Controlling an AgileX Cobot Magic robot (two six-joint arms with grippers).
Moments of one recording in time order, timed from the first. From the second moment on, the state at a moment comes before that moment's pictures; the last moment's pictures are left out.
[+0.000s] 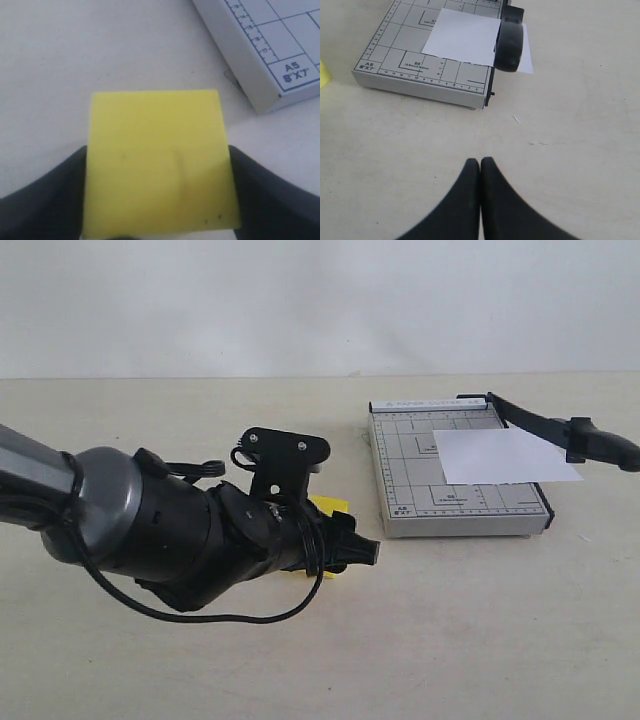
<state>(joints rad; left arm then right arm) -0.86 2.00 -0.97 -1.28 -0.35 0.83 0.14 0.66 -0.33 0.01 0.37 -0.15</state>
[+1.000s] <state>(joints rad) -0.76 2.42 -2.00 -0.76 0.39 0.80 0.14 0.66 -0.33 0.04 0.35 -0.15</state>
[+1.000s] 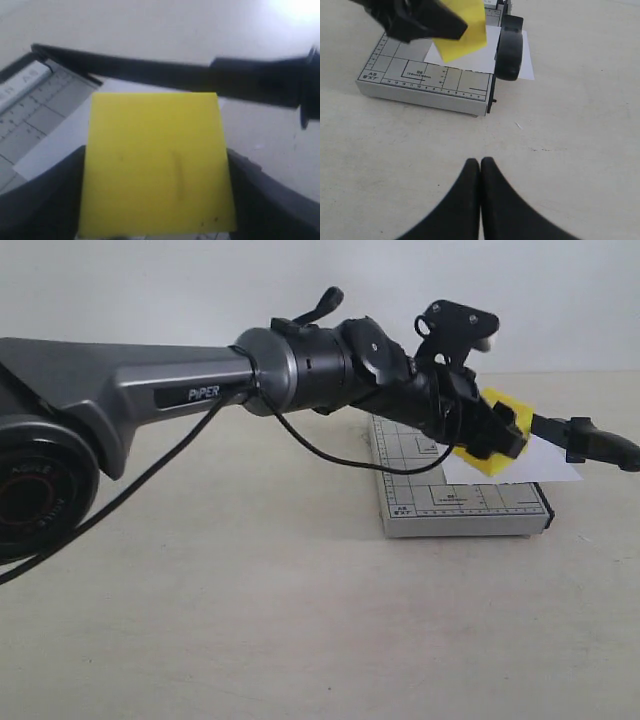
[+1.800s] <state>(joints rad) -0.74 2.51 -2.10 -0.60 0.38 0.74 0.14 0.66 -0.33 0.08 0.35 -0.15</state>
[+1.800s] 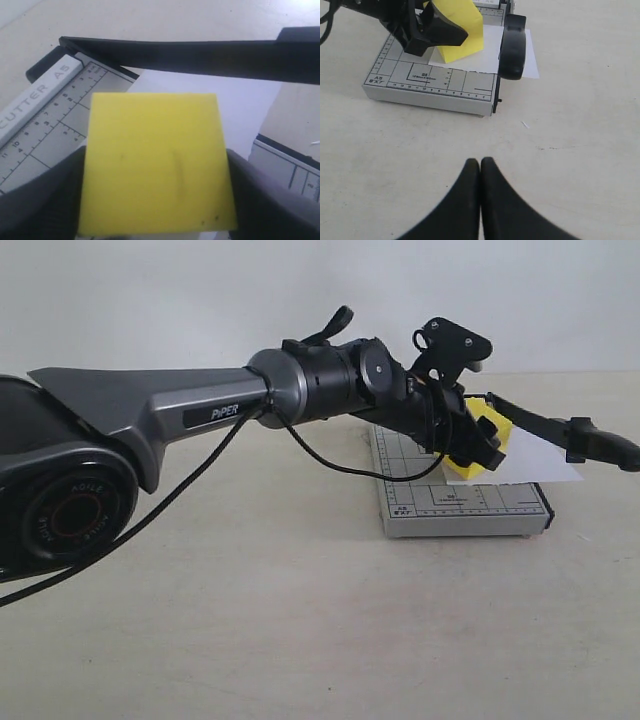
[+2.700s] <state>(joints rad) -0.74 2.54 -2.10 -0.60 0.26 0.74 0.14 0.66 -0.33 0.10 0.39 -0.15</state>
